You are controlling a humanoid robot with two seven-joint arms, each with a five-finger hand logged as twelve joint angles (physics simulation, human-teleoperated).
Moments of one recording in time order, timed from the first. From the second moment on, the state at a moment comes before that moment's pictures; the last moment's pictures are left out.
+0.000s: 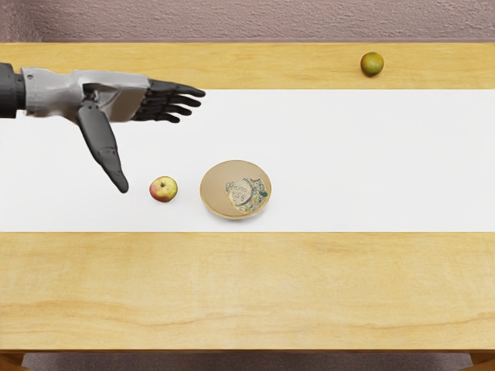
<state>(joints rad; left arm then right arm) -1.43 0.97 -0.08 -1.49 0.34 -0.61 0.06 -0.08 0.00 -0.06 0.20 -0.05 0.14 -0.26</state>
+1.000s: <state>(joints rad) -1.33 0.55 -0.06 -1.49 1.08 -0.17 0.61 -0.07 0.00 -0.06 0.20 -0.05 0.14 -0.26</state>
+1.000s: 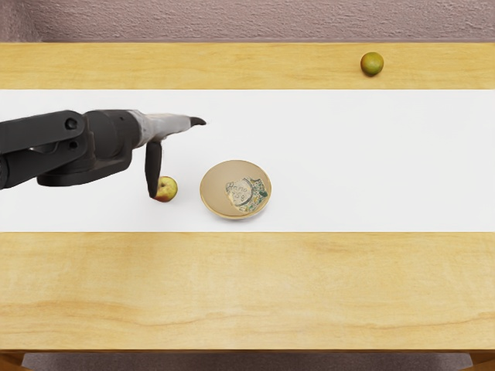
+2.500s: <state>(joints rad) -1.14 0.50 0.00 -1.43 1.29 0.02 0.61 -0.07 0.00 -0.06 0.20 -0.05 0.14 -0.26</state>
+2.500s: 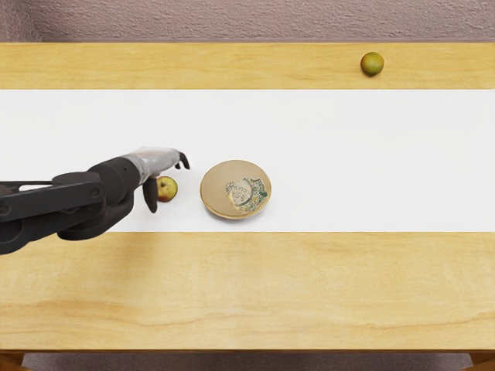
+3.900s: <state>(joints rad) -1.13 0.47 0.04 -1.42 1.31 0.03 0.61 -0.07 0.00 -0.06 0.20 -0.05 0.14 -0.26</state>
